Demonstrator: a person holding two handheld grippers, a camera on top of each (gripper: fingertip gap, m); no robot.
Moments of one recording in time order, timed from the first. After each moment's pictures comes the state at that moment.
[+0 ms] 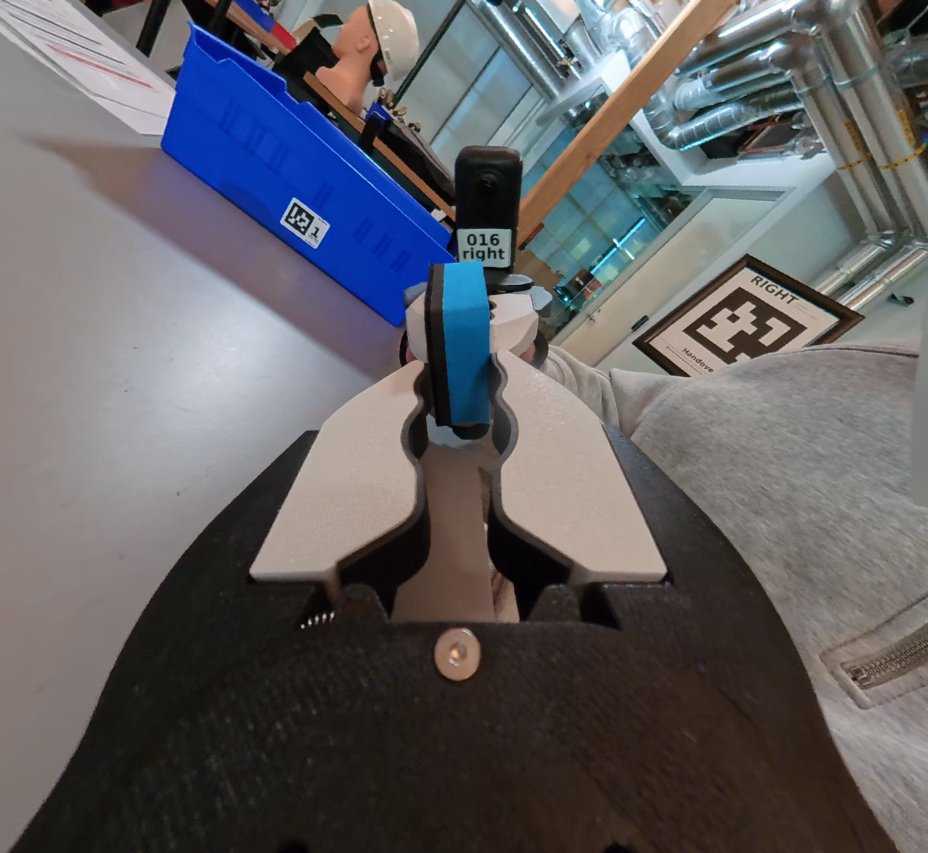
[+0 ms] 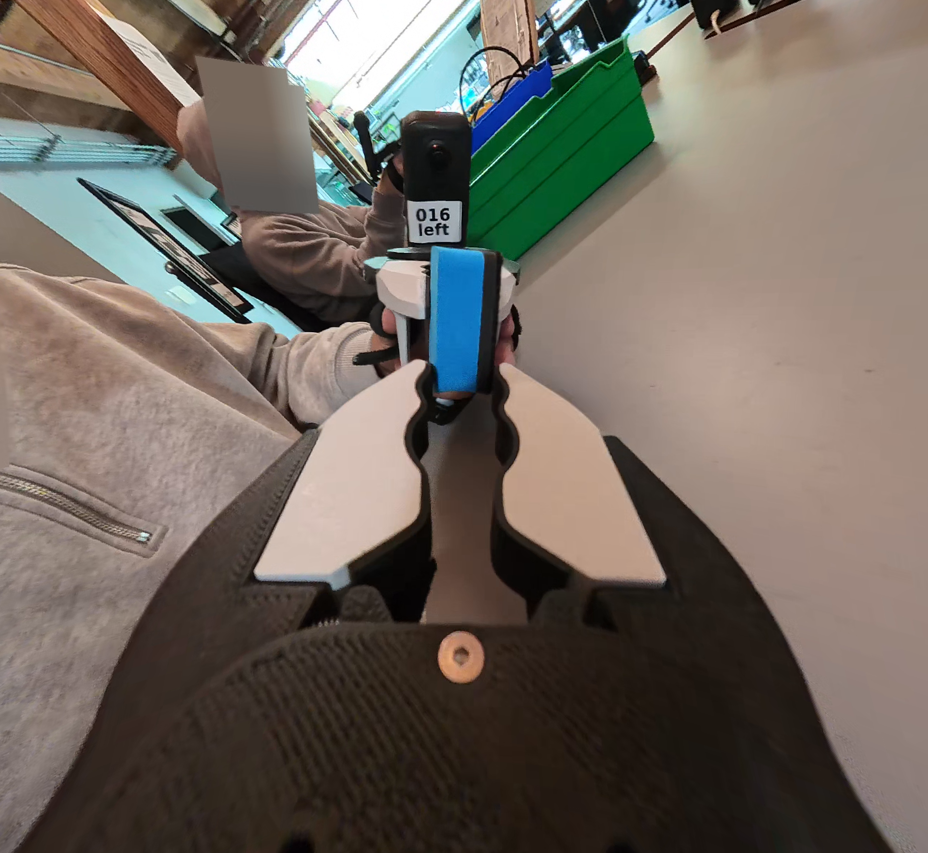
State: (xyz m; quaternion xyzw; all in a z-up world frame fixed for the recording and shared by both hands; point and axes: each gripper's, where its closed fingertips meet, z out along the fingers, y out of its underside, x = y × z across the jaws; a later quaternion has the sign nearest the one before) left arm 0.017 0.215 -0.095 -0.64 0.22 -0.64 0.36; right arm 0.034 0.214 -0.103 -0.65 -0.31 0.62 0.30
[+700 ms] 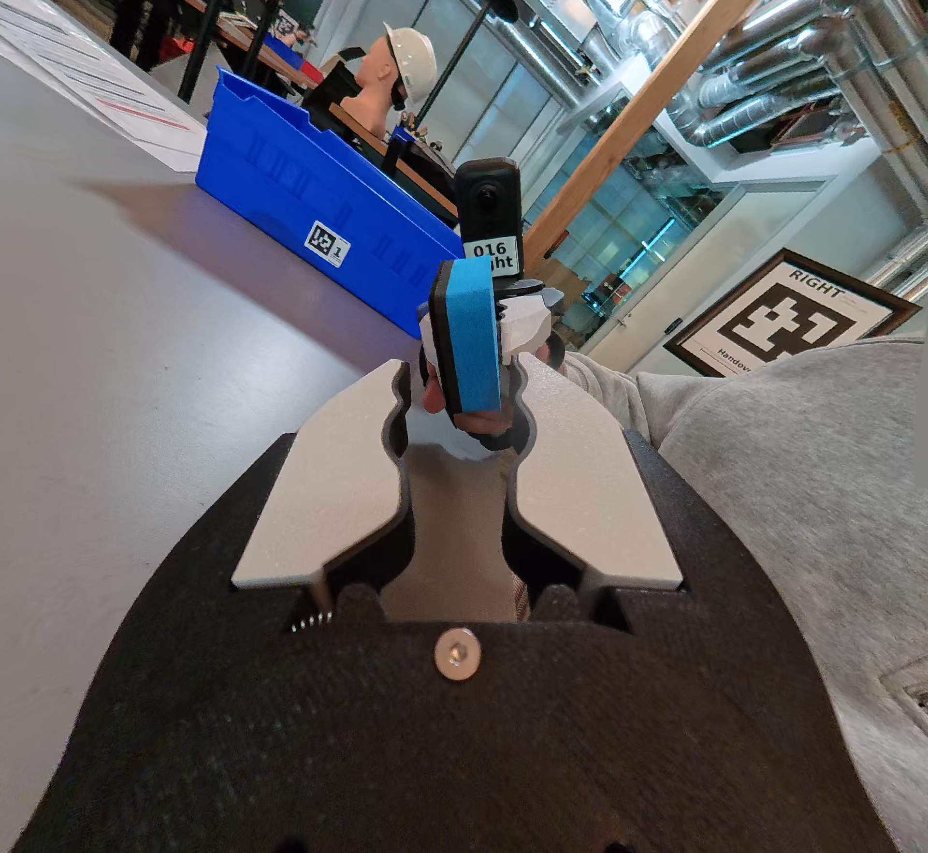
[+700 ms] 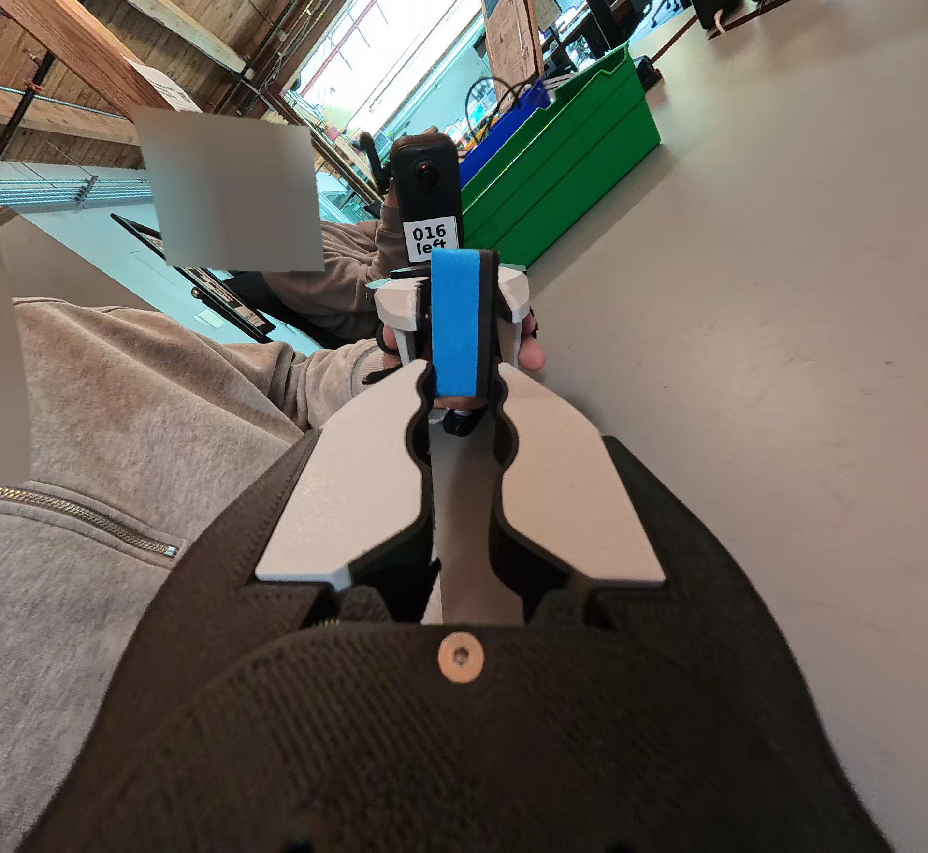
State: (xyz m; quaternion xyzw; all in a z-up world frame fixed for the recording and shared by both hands) left arm 0.017 0.219 -0.094 -0.64 0.22 -0.62 0.40; right arm 0.034 0.216 -0.099 -0.65 -0.28 0.65 0.28
